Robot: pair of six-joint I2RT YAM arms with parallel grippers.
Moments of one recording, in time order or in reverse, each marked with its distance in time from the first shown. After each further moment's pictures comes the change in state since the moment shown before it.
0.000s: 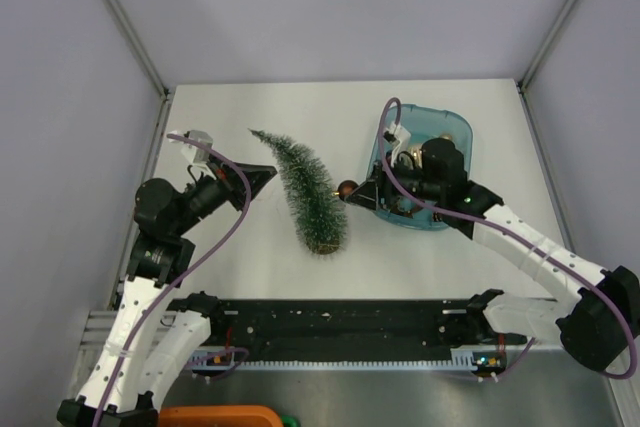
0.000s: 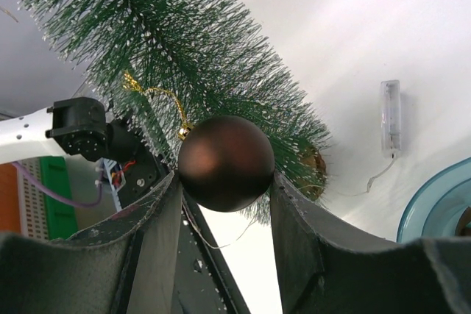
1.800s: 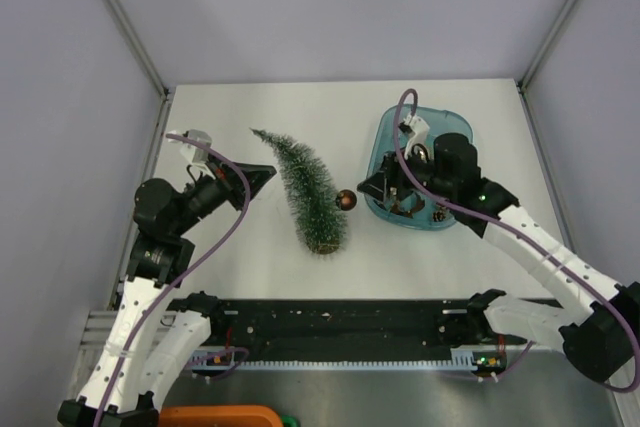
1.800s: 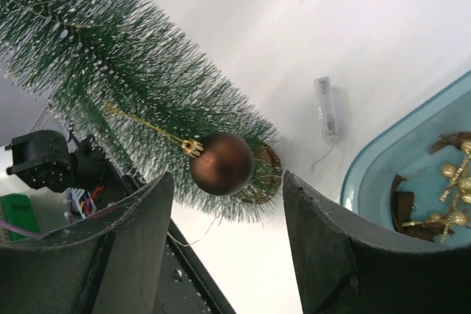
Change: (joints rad) left arm 0.006 0.000 0.000 -0.001 0.000 -0.006; right arm -0.031 -0.045 0.052 -0.140 0.139 -0.021
